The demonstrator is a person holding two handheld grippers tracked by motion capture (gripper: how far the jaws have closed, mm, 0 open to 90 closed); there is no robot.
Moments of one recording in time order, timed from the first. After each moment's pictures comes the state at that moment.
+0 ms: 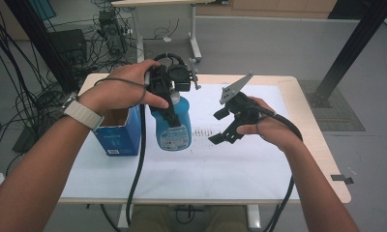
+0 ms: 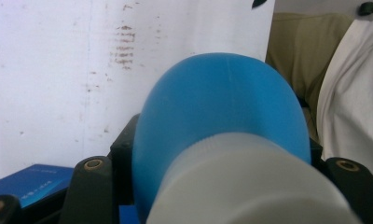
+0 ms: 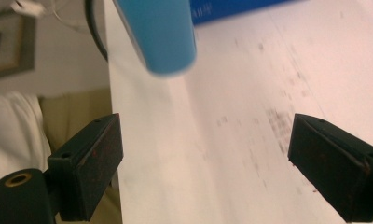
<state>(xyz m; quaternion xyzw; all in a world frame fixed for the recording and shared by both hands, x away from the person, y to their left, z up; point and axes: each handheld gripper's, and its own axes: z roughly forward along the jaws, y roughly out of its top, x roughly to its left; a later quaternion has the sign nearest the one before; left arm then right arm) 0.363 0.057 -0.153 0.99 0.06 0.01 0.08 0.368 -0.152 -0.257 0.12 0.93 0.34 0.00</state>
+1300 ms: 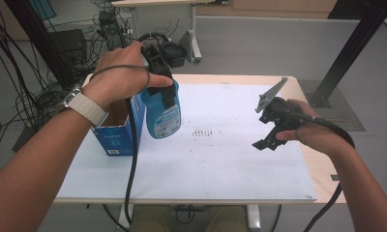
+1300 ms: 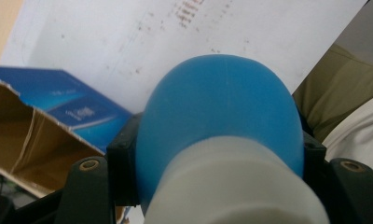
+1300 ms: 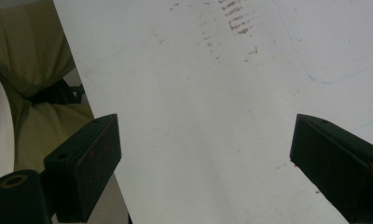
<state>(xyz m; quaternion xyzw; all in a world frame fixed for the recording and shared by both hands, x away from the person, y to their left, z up) 0.383 0.065 -0.122 0.95 0.30 0.04 0.02 0.347 -0.227 -0.247 0.18 0.96 0.20 0.06</state>
